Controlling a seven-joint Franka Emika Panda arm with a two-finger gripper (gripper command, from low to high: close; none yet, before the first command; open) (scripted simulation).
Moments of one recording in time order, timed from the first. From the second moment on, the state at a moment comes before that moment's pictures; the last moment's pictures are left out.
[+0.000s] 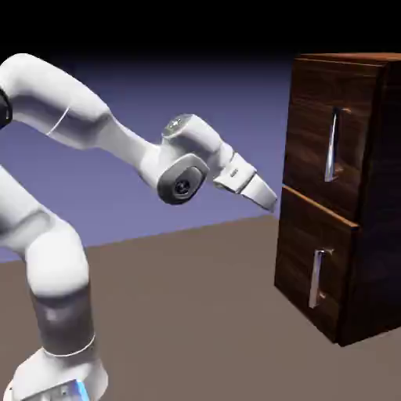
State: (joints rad) arm 0.04 -0.58 -0.02 -2.80 -0.05 3.03 0.77
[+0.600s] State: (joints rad) arm 0.42 -0.79 -0.39 -2.65 -0.84 2.92 1.24
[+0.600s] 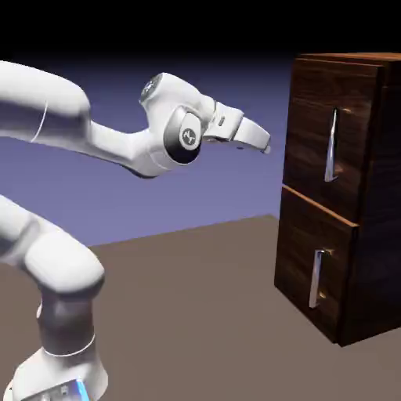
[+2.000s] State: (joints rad) arm 1.29 -1.24 -1.20 -2.30 -2.57 2.69 2.27
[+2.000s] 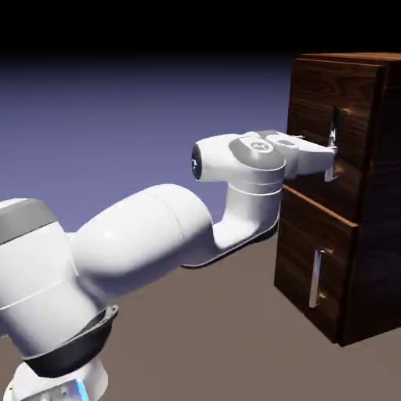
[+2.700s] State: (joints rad) arm 1.20 -1.14 -0.95 -2.59 -2.44 2.03 2.45
